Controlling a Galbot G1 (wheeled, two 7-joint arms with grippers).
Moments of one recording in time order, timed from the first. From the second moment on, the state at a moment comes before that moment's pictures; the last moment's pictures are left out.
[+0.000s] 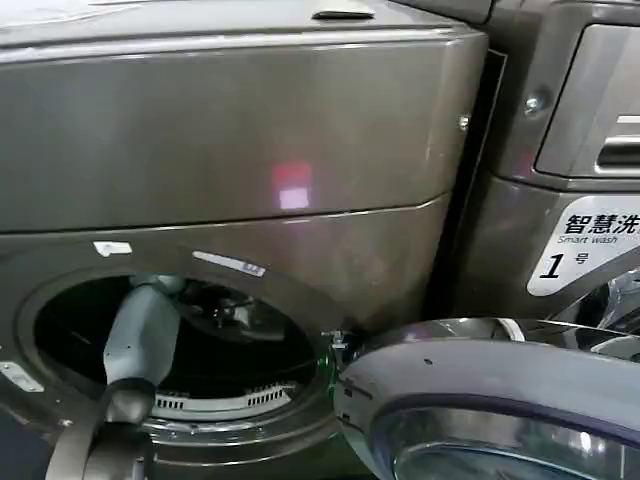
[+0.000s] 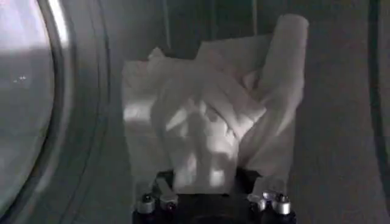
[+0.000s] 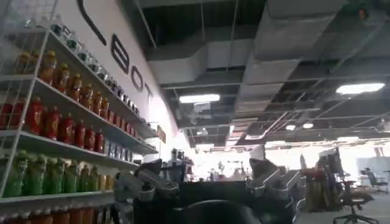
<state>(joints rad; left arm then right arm) 0.28 -1.34 -0.51 -0.76 1.12 -0.11 1.25 -1.60 1.17 2.33 1.69 0.55 -0.14 -0.01</state>
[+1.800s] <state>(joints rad) 0.56 -1.52 -0.48 -1.35 0.07 0.34 0.02 -1.59 1.18 2.30 1.73 0.52 -0.11 0.01</state>
